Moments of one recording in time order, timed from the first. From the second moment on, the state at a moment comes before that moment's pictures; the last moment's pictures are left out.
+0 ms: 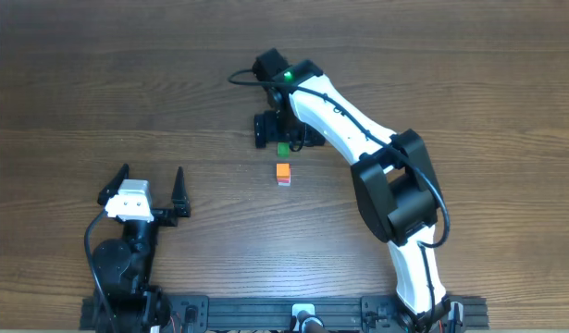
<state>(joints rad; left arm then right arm) -0.03 0.01 0.01 -0.07 0.03 -0.02 0.58 2.20 1.76 -1.09 -0.10 0.51</state>
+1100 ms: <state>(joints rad) -0.03 0.01 0.01 -0.07 0.03 -0.02 0.59 2.27 1.76 -1.05 -0.10 0.55</state>
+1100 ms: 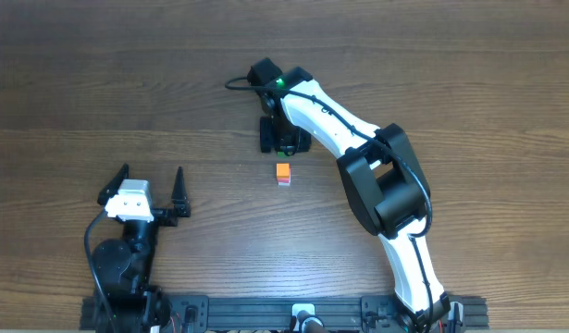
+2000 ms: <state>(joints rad) -0.03 0.01 0.01 -0.07 0.03 -0.02 0.60 2.27 1.76 -1.05 -0.10 0.55</state>
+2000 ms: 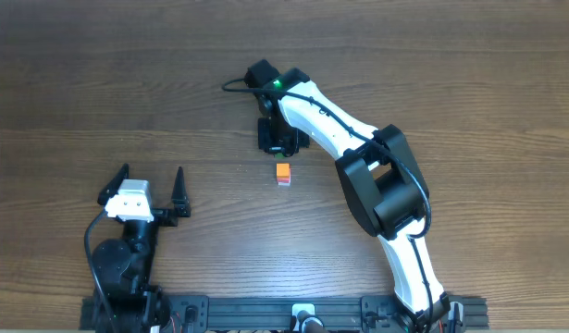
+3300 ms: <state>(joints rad) -0.03 0.01 0.01 -0.07 0.03 -0.02 0.74 1.88 1.60 -1.17 0.01 0.67</state>
